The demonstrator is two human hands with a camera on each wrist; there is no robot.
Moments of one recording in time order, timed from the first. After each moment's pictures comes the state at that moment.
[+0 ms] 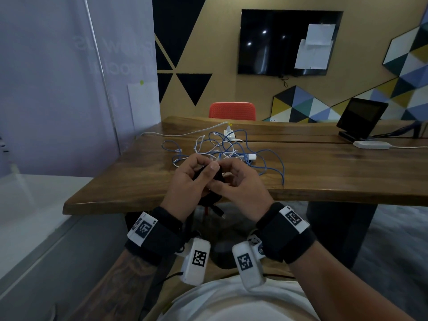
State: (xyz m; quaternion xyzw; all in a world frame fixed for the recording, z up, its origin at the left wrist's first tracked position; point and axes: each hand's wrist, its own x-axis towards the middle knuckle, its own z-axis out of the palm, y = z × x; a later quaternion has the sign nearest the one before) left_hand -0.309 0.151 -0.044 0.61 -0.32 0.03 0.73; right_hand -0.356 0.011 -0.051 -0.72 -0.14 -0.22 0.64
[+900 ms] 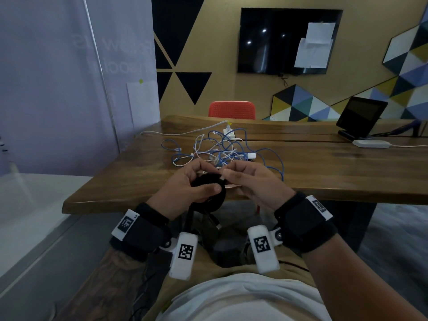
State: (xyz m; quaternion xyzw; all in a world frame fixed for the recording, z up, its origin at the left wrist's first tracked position) left_hand -0.305 0.168 -0.042 0.61 -0.38 -0.14 0.68; right_hand -0.359 -0.019 -0.036 -0.70 -0.14 -0.05 0.69
